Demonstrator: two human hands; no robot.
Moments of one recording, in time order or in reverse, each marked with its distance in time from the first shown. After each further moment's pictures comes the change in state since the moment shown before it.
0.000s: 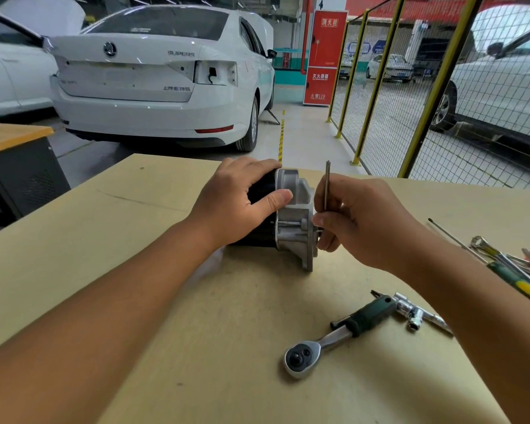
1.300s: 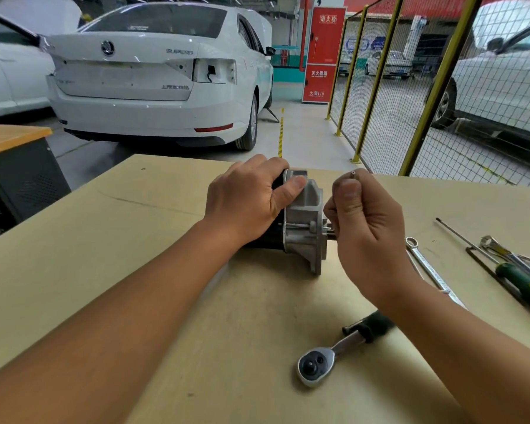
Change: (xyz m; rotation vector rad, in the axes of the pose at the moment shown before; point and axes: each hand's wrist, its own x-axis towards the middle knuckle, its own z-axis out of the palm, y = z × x) left_hand 0.013 0.010 0.010 0.277 0.052 -0.042; right_hand -0.001 -0.004 0.050 0.411 0.535 -0.111
